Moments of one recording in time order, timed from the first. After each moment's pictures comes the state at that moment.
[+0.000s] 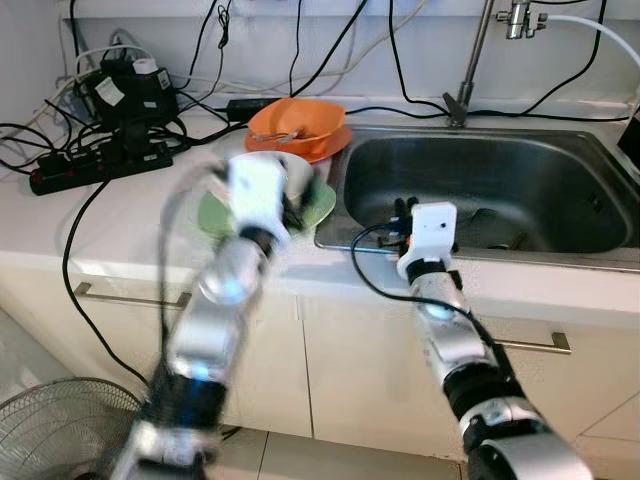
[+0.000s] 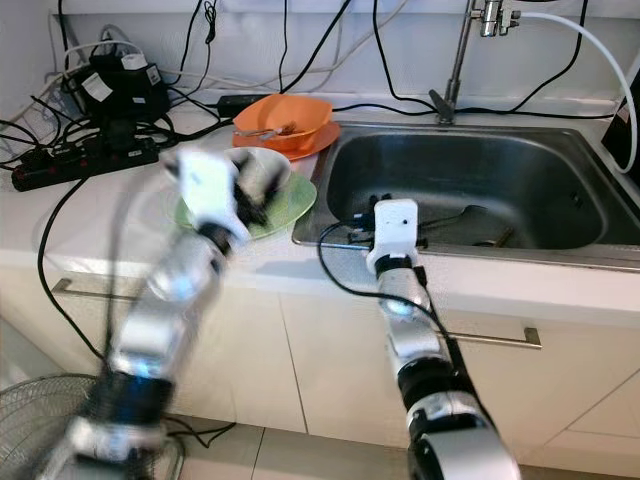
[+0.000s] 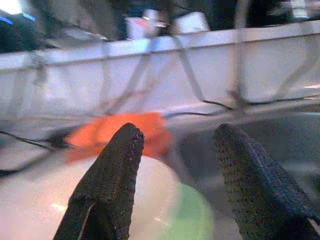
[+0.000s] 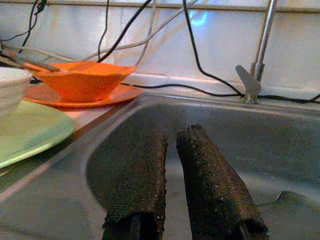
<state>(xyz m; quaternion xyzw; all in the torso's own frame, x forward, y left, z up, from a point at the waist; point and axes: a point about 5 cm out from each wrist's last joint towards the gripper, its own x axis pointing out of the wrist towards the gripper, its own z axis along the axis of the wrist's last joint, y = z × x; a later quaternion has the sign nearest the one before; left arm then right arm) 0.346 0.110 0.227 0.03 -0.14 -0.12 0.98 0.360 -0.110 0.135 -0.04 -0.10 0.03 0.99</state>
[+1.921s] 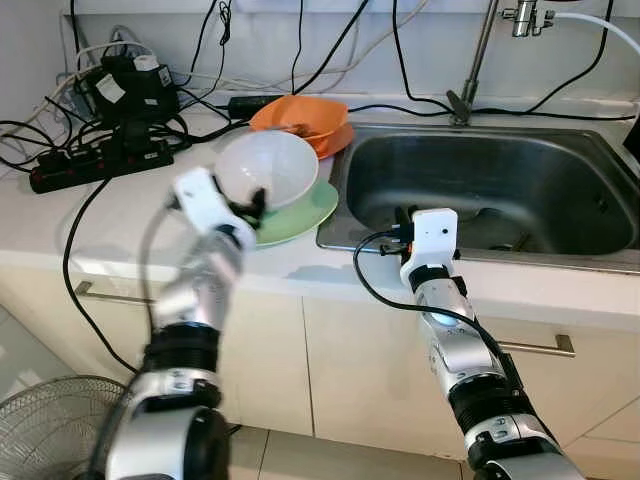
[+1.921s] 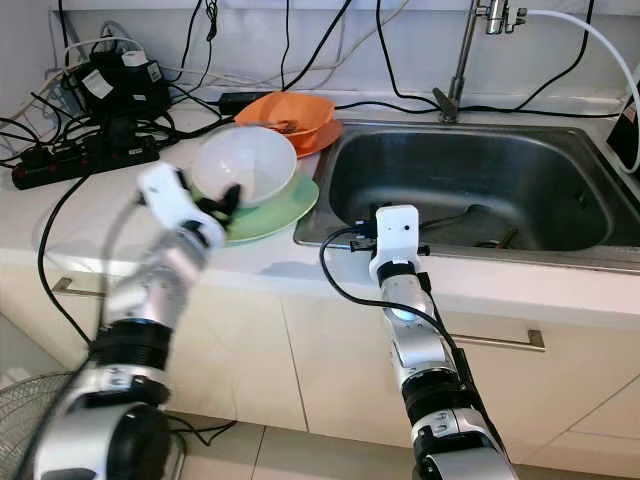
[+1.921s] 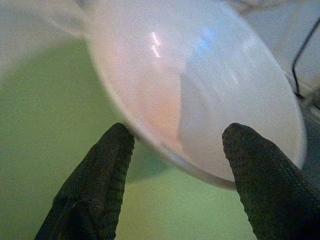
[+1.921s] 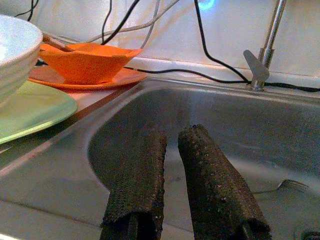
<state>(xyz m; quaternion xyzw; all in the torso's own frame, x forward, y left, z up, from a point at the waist) 0.381 0.135 0.171 -0.26 0.08 -0.01 0.96 0.355 -0.115 0.133 -0.05 -0.08 0.04 1.00</state>
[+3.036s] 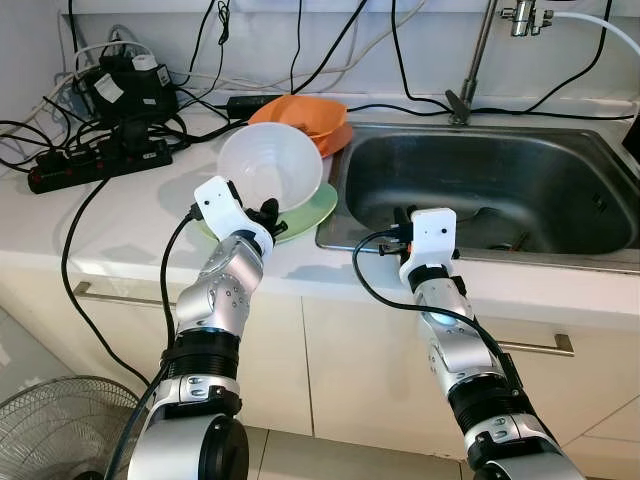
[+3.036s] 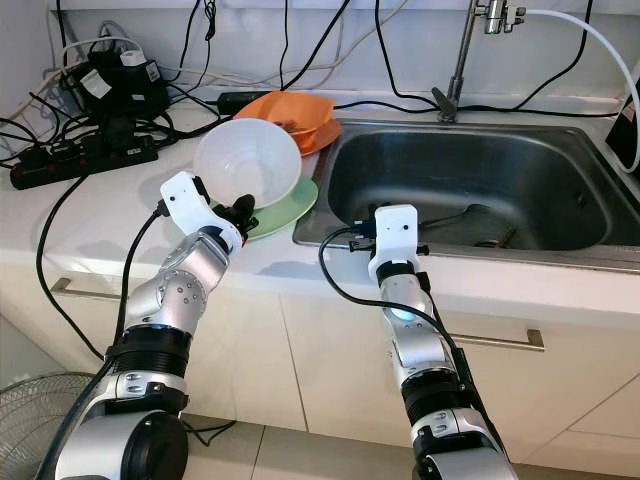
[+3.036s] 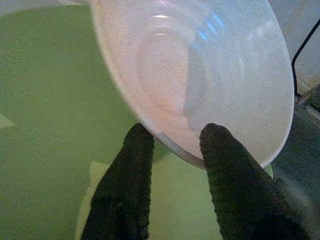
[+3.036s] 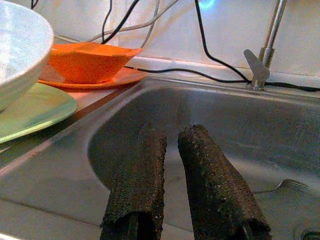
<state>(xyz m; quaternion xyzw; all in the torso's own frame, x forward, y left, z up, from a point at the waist) 0.377 0.120 0.169 -0.28 0.10 0.00 0.95 0.355 -0.115 0.134 -0.05 -0.08 0.04 1.00</state>
